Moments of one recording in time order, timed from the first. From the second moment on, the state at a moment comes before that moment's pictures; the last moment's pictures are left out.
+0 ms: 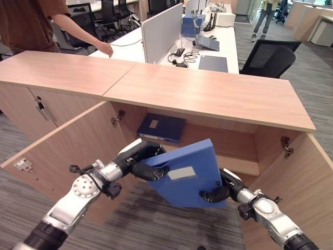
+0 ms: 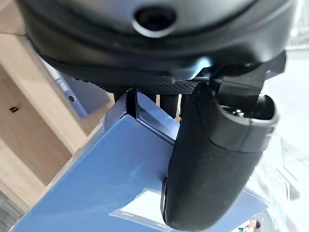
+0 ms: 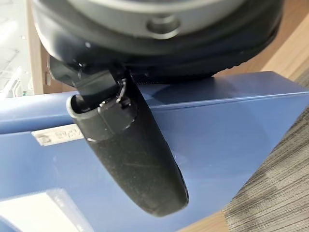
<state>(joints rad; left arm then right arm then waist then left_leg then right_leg) -0.07 0.81 -0.29 -0.07 -0.43 -0.01 -0.30 -0.06 -0.57 0.42 0.28 0.40 0.00 0.22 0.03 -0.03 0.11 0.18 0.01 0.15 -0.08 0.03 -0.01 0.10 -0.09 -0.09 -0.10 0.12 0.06</state>
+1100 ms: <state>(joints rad) 0.23 0.23 0.09 0.52 -0.56 0.05 0.25 0.00 -0.22 -0.05 0.77 0.98 0.05 -0.15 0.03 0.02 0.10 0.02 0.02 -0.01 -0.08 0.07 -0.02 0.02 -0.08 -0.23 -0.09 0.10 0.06</state>
